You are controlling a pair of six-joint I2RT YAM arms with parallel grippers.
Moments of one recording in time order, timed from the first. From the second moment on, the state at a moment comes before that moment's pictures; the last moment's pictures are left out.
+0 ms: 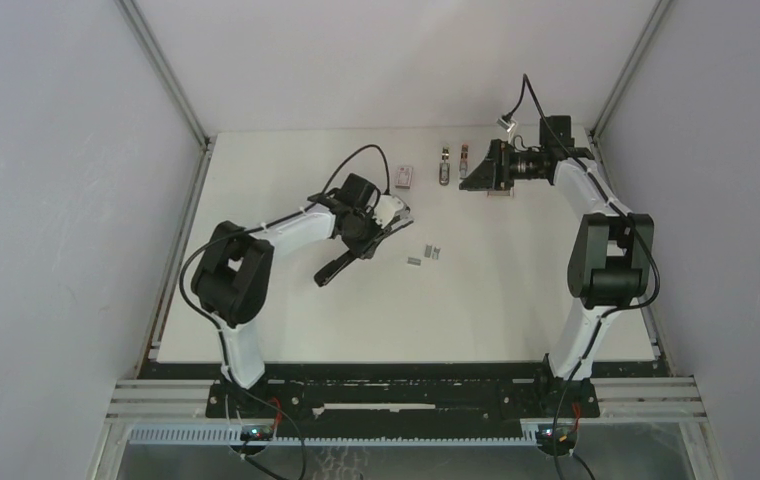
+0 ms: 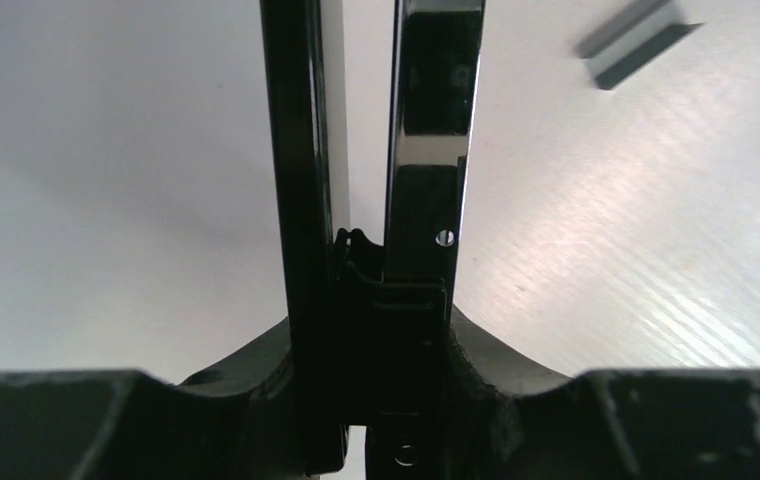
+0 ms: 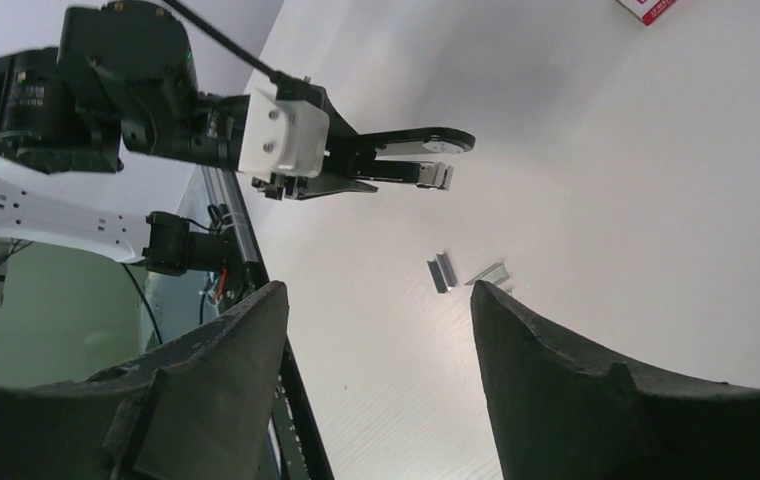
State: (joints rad) left arm -0.58 1.89 1.30 -0.50 0.11 0.31; right arm -0.03 1.91 1.55 -0.57 -1.18 0.03
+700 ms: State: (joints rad) left arm -0.42 2.01 1.45 -0.72 0.79 0.26; right arm 0.17 1.65 1.36 -0.58 -1.07 -0.48
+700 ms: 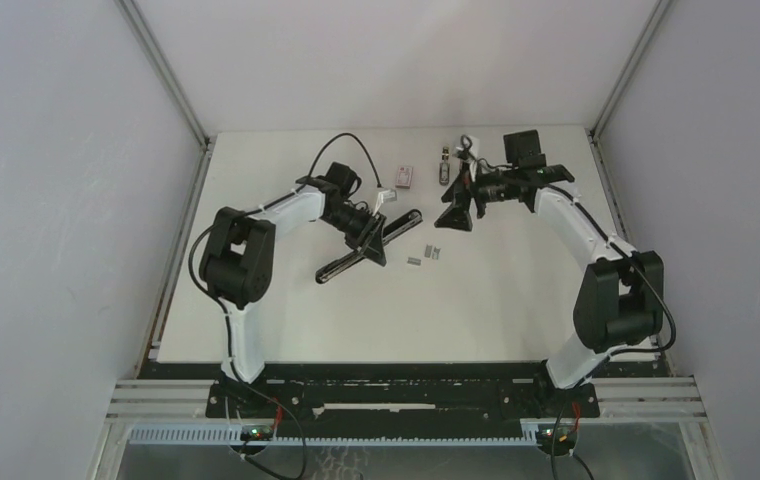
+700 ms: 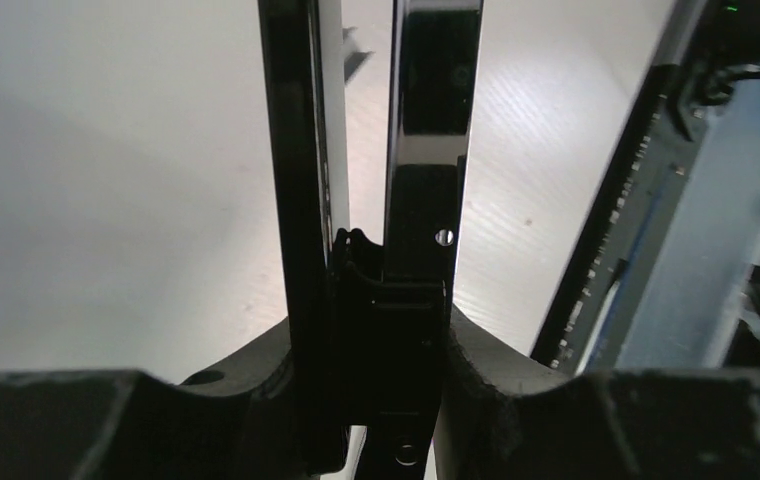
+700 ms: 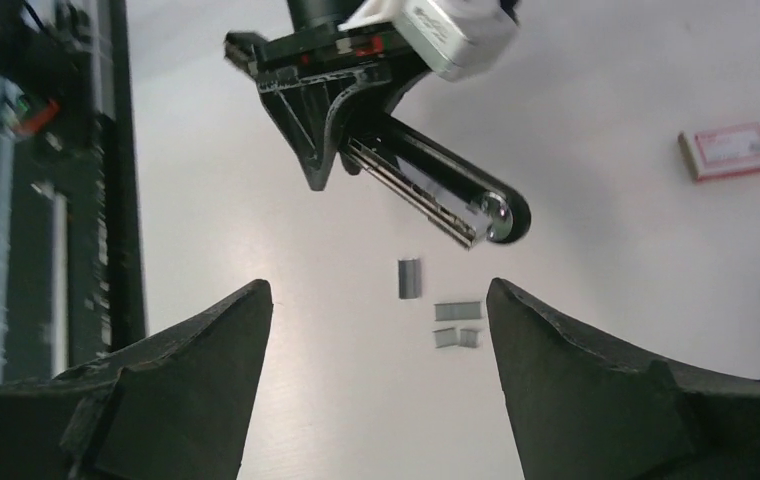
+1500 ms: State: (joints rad) left arm -0.42 2.10 1.57 -1.04 1.03 0.49; right arm 0.64 1.53 1.10 -0.38 -0.41 -1.11
